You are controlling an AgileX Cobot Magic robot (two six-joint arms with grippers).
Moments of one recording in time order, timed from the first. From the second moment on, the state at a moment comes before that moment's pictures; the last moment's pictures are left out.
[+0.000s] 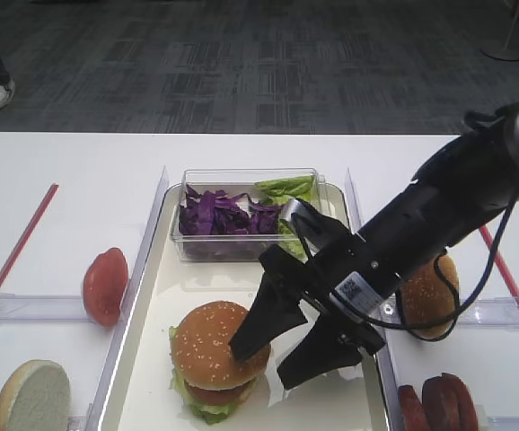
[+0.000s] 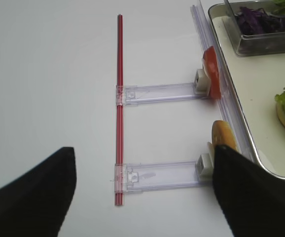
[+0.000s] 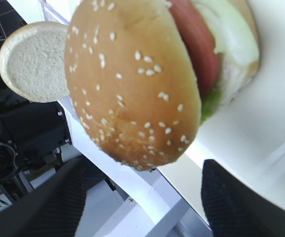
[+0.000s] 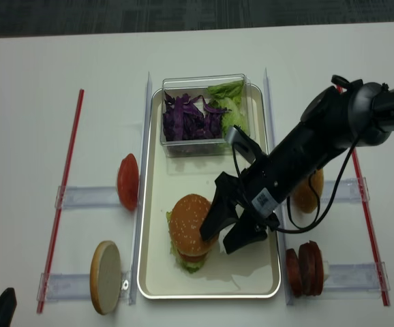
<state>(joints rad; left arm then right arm) 0.06 -0.02 -0.50 -0.05 1.18 0.07 0.37 1.97 -0.94 1.18 1.15 -0.70</state>
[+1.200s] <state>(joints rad) 0.06 -0.02 -0.50 -0.05 1.18 0.07 0.37 1.71 -1.31 0.46 1.21 -0.16</state>
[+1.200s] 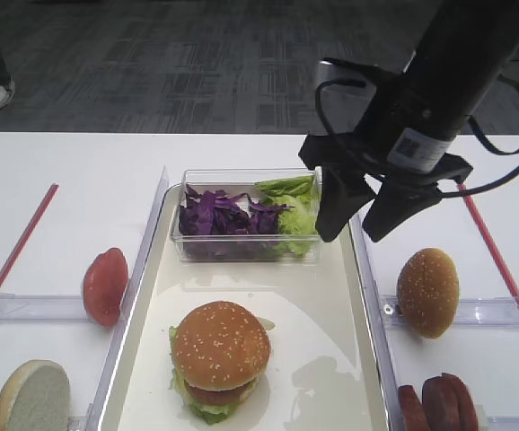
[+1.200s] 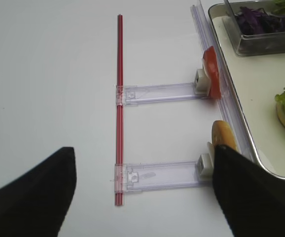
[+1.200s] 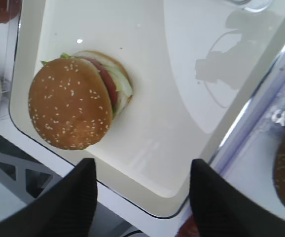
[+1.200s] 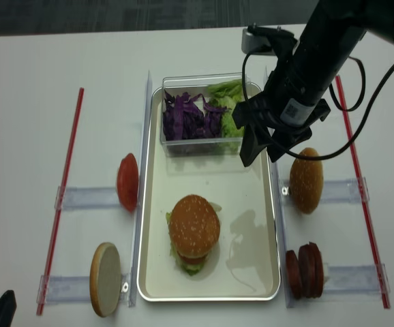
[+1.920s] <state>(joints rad) 0.06 -0.02 -0.50 -0.05 1.18 0.07 0.04 1.59 -1.33 0.21 1.23 -0.11</state>
